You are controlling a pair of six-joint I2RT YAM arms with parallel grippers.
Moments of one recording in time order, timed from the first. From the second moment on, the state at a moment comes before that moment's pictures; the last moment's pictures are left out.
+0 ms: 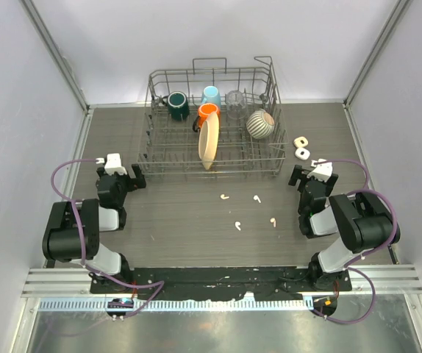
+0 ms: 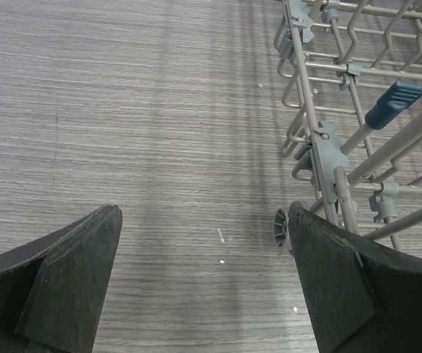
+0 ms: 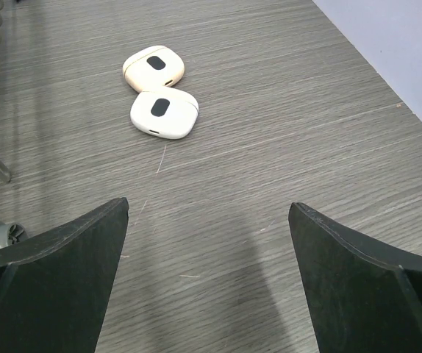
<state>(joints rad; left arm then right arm) 0.08 1.52 0.28 1.02 0.10 -0.09 0.15 1.58 0.19 1.25 0.49 0.04</state>
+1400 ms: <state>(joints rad) 0.07 0.39 0.45 -0.01 -0.07 -0.40 0.11 0.82 0.61 0.20 0.76 0.25</state>
